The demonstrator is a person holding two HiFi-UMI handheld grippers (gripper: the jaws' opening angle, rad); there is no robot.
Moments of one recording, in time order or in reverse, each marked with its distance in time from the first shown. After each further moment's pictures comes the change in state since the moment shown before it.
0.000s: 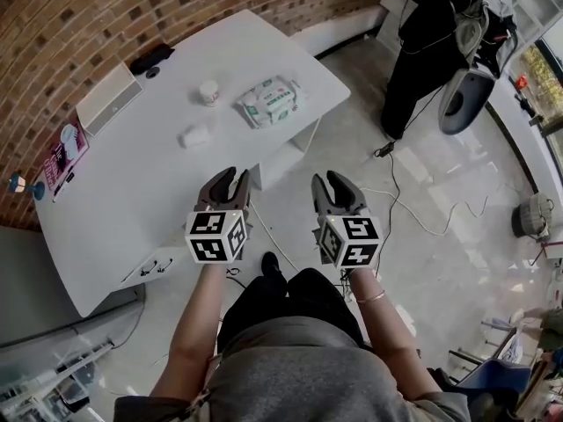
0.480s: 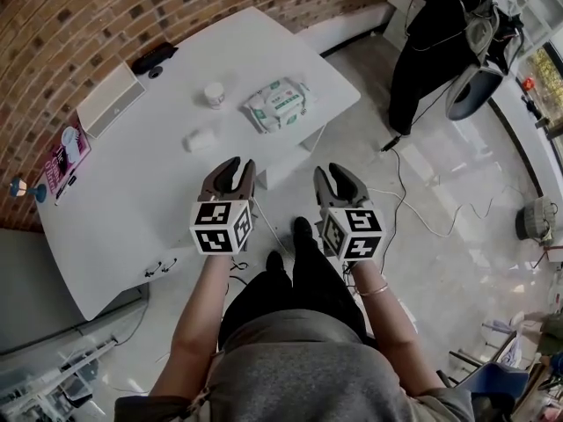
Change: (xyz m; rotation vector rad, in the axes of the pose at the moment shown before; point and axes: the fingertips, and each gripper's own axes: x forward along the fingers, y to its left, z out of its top) left arm 0.031 0.018 0.020 0.019 -0.001 0.012; right arm 0.039 -0.003 0.013 -0.008 0.005 0.015
